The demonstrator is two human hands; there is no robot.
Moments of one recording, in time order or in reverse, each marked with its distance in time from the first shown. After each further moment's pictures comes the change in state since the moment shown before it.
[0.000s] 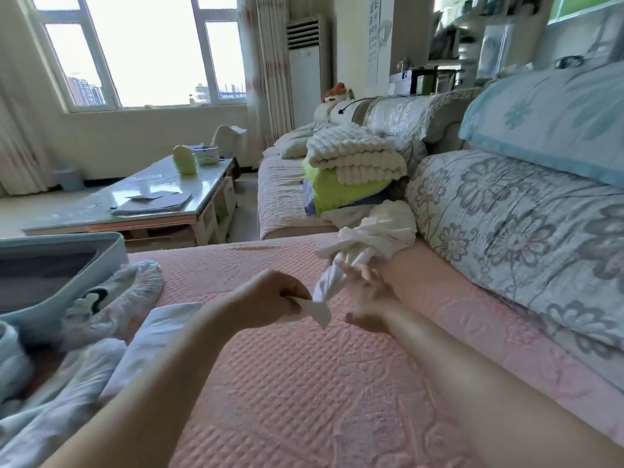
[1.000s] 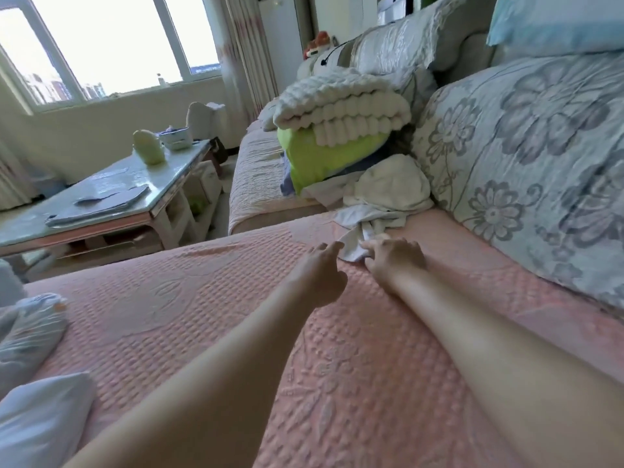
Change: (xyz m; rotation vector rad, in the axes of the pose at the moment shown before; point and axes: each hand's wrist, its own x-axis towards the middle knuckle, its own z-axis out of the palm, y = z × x) left_hand 0.276 -0.034 0.129 0.341 0.076 -0.049; right_hand 0.207 0.146 0.040 -0.146 0.223 0.161
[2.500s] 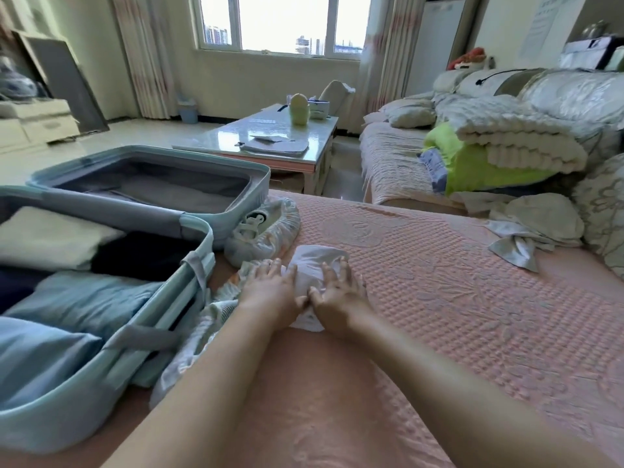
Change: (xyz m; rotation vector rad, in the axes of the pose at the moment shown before) left_hand -0.393 -0.257 -0.122 0.224 -0.107 -0.515; right_hand -0.272 -0.402 0.025 0.145 -0.389 -0.338
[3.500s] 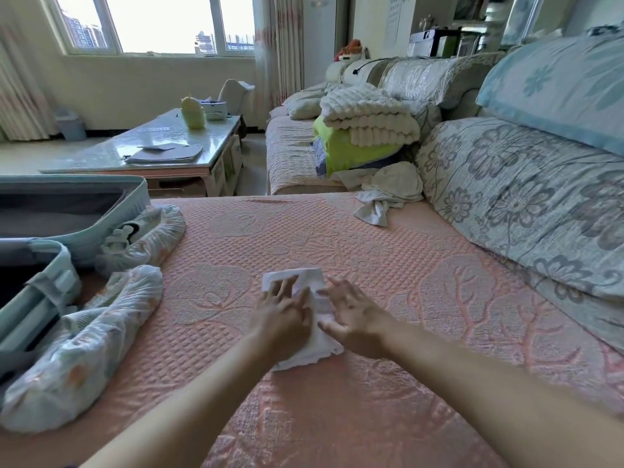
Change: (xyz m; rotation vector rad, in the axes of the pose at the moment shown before) left_hand -0.083 0.219 0.034 -0.094 0.157 0.428; right_hand -0.193 0.208 -0.083 -0.001 -0.031 -0.093
